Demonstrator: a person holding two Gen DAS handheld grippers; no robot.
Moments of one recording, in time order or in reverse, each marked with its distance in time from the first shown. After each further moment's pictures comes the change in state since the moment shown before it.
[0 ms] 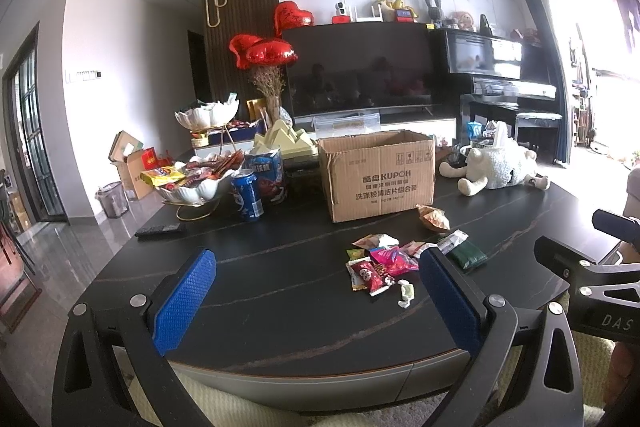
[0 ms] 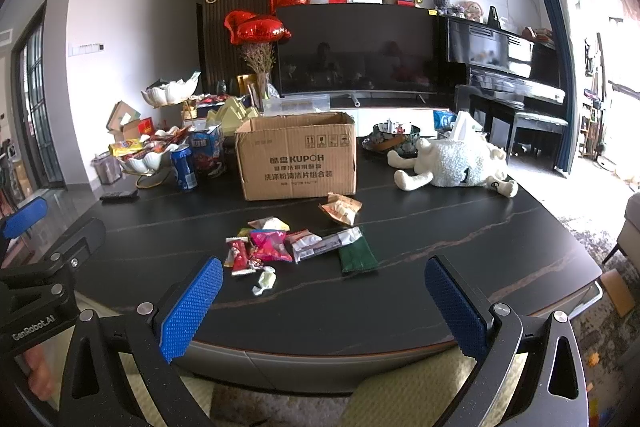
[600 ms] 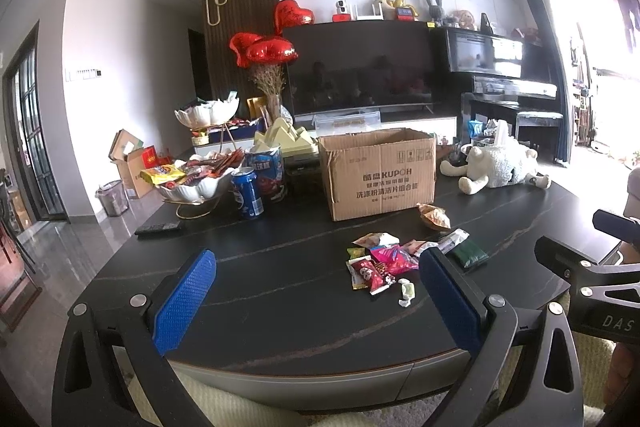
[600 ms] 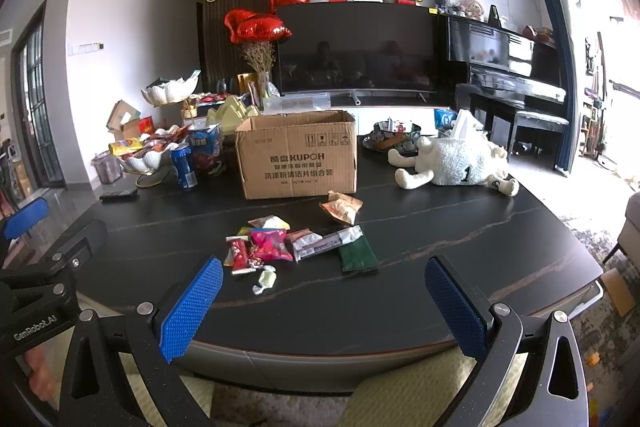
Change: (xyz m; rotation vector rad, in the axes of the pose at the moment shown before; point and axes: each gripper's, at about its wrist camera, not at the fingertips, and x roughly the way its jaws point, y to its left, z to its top) left arm 0.002 0.000 -0.001 0.000 0.006 0.001; right arm -0.002 -0.002 0.001 -0.001 0.004 -0.001
